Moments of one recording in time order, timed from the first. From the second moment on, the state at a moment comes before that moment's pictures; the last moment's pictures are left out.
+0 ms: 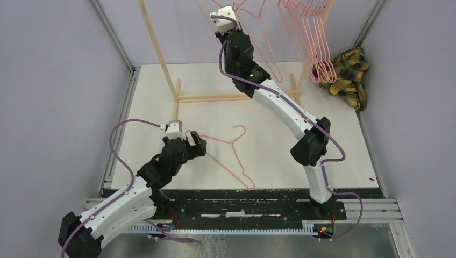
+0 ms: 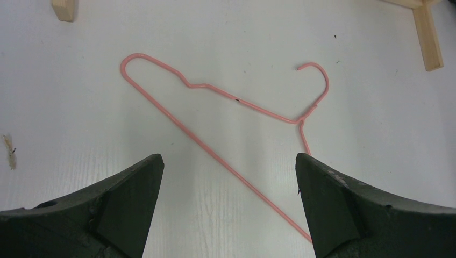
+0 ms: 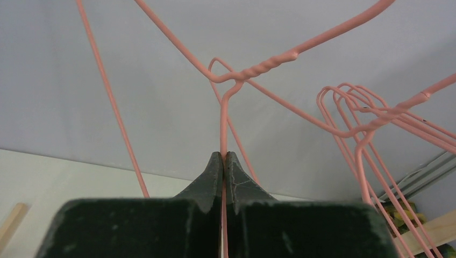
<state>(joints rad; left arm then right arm) -0.69 0.69 0.40 -0.19 -0.43 -0.63 0.76 2.09 2.28 0.04 0.73 -0.44</state>
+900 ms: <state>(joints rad) -0.69 0.68 0.40 -0.20 -0.44 -0.63 0.57 2.01 2.17 0.03 0.72 -0.28</state>
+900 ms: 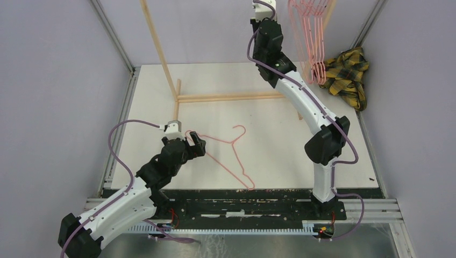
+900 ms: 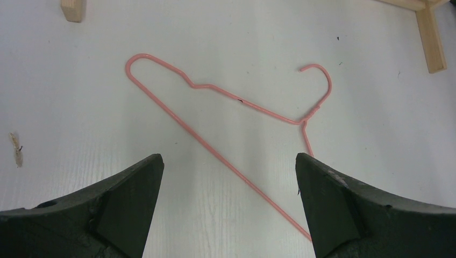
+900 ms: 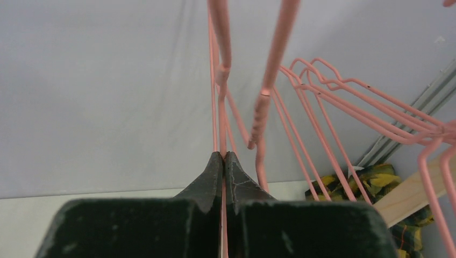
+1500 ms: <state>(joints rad) -0.69 0.68 0.39 -0.21 -0.44 -0.63 0.47 1.84 1.95 0.03 0.69 -0.19</state>
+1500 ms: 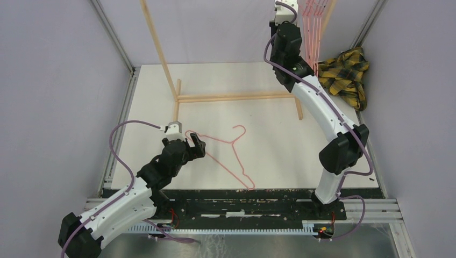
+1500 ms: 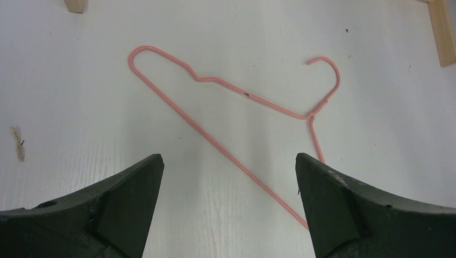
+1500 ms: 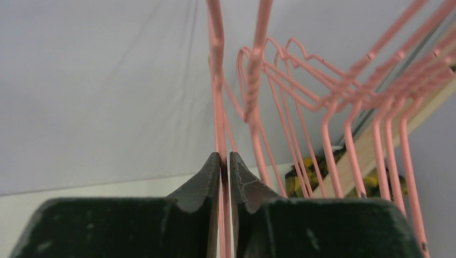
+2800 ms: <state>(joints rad) -0.69 0.80 0.35 -0.20 -0.44 -0.63 0.74 1.19 1.37 -0.28 0.41 -0.08</state>
